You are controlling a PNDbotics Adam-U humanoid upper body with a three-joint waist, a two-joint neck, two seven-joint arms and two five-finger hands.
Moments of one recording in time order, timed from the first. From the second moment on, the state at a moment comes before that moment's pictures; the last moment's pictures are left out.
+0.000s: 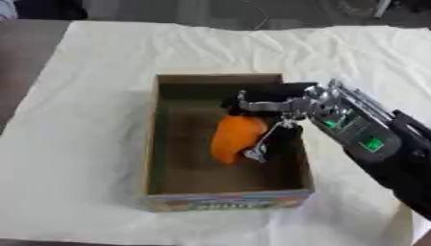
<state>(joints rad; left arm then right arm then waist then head) -0.19 0.18 0.36 -1.98 0.12 -0.28 0.16 -0.76 -0.65 0.50 -1.71 0.47 0.09 0.76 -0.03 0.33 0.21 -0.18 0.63</state>
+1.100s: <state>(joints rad) -0.19 0.18 0.36 -1.98 0.13 -0.28 0.17 -0.82 -0.64 0.41 -1.75 0.54 -0.12 0.89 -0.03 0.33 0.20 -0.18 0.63</state>
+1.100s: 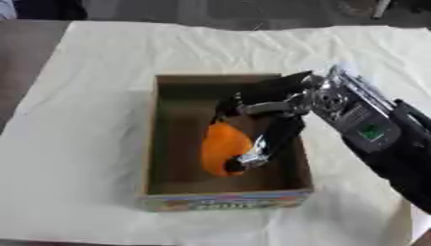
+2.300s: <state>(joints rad) -0.18 0.18 0.36 -1.98 0.13 -0.29 0.18 -0.71 -0.62 0.07 -1.97 0.28 0.16 -0.03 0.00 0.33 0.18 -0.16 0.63</state>
